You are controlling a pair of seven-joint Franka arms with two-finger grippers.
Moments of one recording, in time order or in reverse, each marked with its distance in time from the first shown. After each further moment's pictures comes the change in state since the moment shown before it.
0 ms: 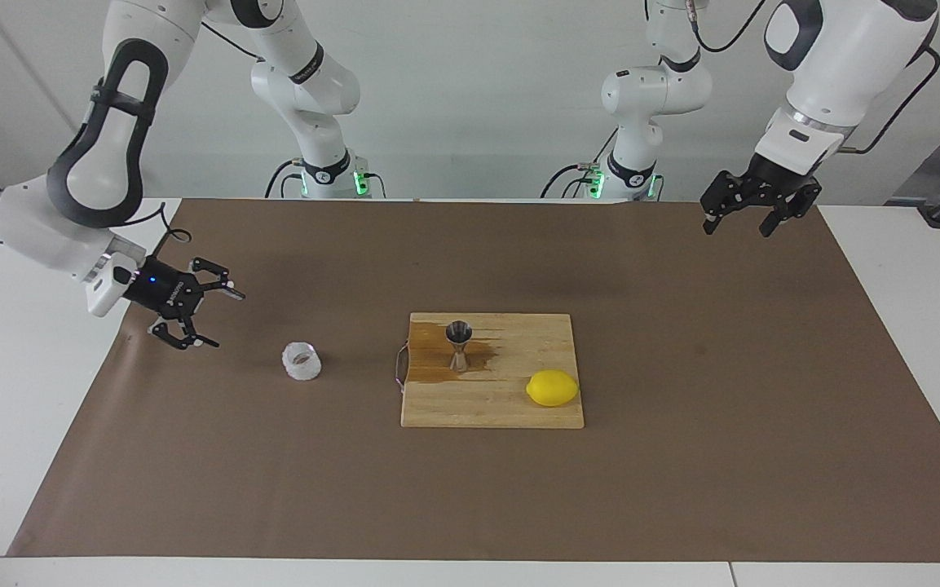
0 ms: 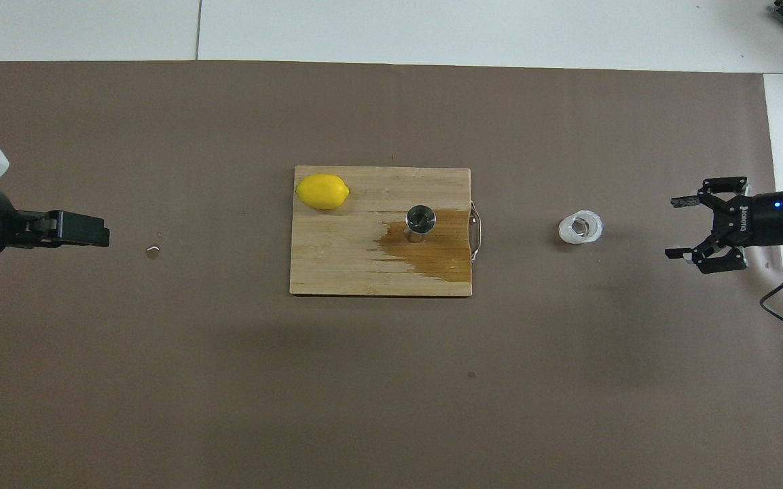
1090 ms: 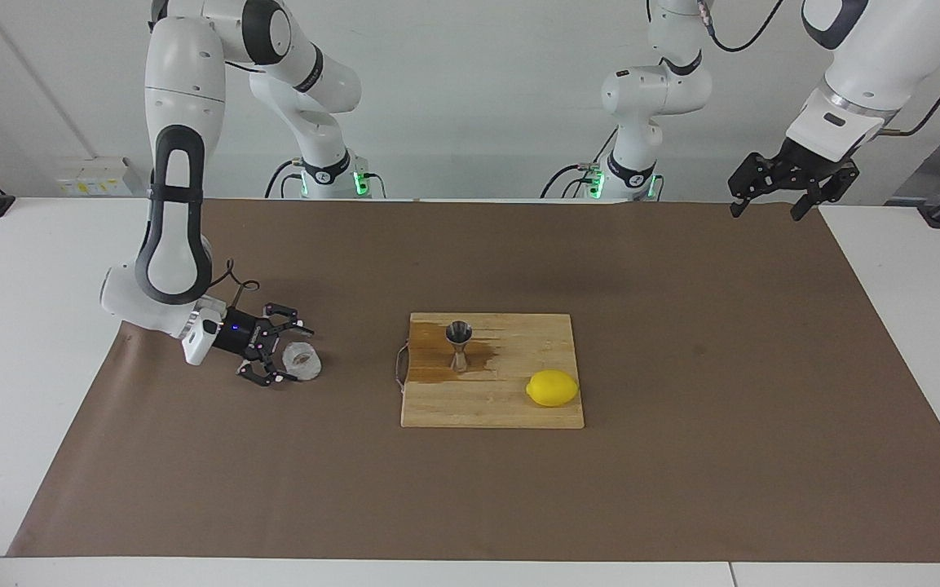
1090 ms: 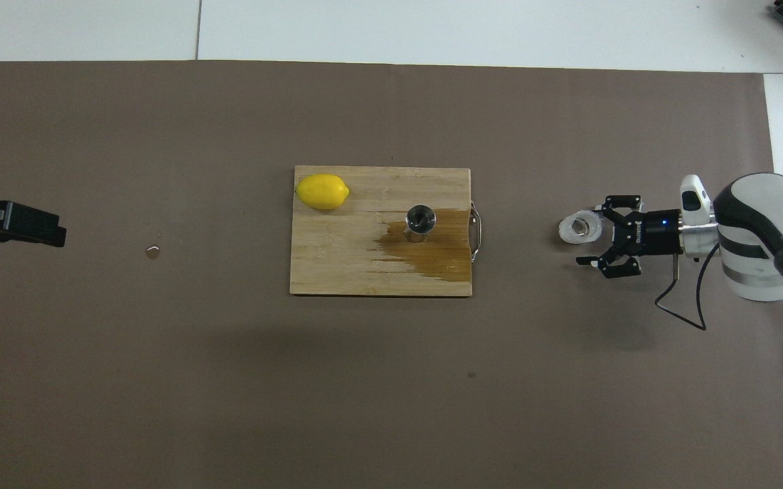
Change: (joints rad) left arm -0.012 0.081 0.034 0.159 0.050 -0.188 0.062; right arm 0.106 0.146 0.009 -0.103 0.228 0.150 -0.231
